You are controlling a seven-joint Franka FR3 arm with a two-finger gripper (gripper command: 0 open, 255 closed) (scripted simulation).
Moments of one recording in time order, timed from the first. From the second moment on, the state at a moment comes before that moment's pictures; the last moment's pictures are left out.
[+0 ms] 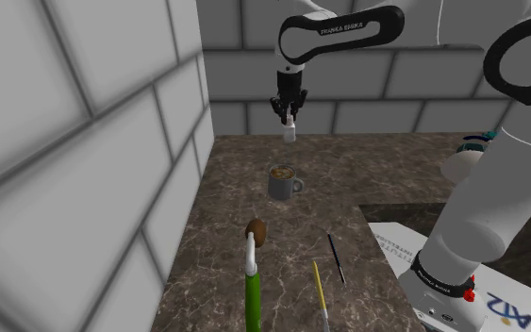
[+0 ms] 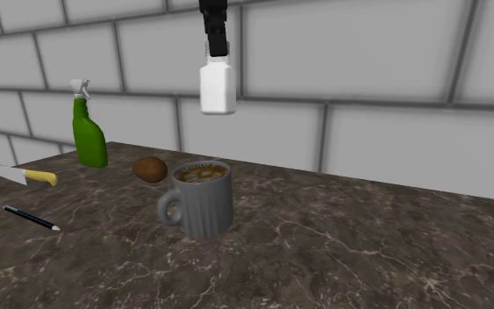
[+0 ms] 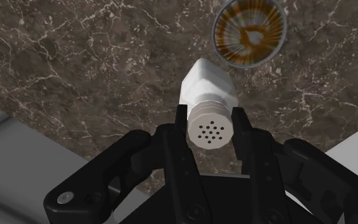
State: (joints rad) arm 0.02 -0.07 0.03 -1.82 -0.12 1.78 0.28
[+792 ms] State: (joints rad) arm 0.06 -0.17 0.07 -2.01 -0.11 1.86 0.37
